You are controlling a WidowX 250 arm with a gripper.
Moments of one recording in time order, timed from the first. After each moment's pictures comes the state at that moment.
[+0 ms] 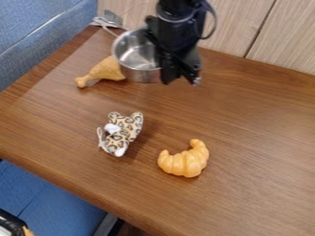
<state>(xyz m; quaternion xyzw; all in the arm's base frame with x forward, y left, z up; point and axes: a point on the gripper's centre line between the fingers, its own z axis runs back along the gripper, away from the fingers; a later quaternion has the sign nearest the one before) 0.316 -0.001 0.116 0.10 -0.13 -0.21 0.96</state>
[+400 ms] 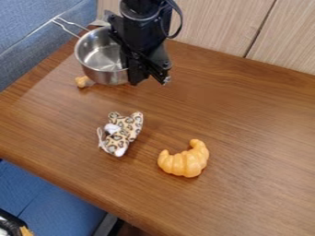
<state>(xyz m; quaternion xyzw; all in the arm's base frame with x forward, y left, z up) 0.287 0.027 0.120 0.13 -0.11 -0.16 0.97</state>
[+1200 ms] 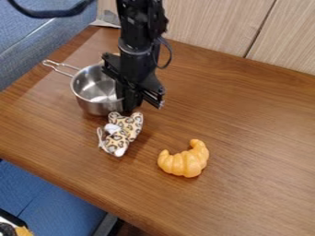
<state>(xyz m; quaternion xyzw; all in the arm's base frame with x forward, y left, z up) 0.292 0.041 0.056 0.10 -0.04 -0.08 0.99</state>
